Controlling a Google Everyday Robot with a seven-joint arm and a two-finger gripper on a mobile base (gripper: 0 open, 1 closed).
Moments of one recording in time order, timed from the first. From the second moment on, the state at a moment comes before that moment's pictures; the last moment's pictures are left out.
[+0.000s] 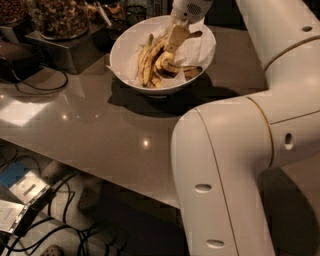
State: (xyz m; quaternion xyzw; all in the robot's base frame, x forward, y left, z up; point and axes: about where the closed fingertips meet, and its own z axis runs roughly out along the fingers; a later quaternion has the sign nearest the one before) arm 0.727 -0.048 0.958 -0.68 0.69 0.06 0.24
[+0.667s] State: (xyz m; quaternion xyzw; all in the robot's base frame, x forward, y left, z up) arm 0.725 -0.048 0.971 -0.67 0.69 0.06 0.26
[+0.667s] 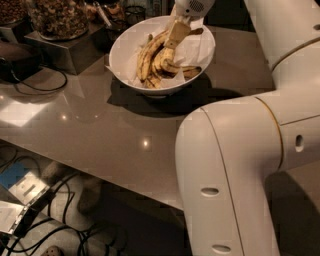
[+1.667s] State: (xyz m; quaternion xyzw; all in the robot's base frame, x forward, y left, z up) arm 0.696 -0.063 0.967 -0.65 0.70 0.11 0.28
